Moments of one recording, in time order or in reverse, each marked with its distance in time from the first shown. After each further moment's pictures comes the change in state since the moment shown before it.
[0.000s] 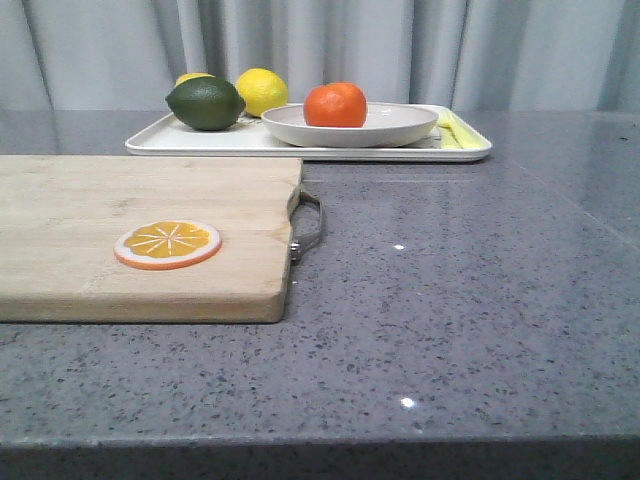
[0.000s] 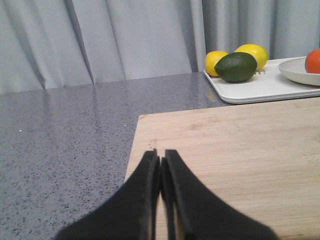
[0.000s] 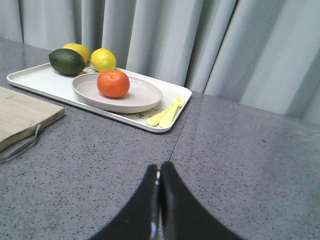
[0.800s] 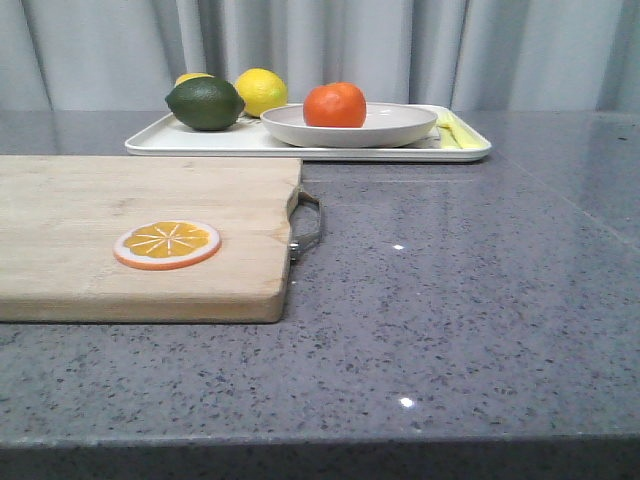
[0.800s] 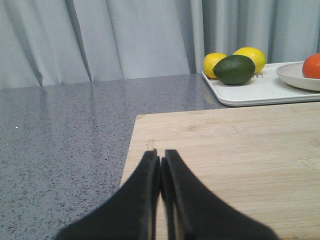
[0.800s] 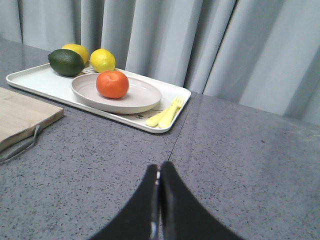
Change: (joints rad) left arm 0.000 0.000 0.000 -0.019 0.000 -0.002; right arm 0.000 0.000 0.004 0.000 -0.008 0.000
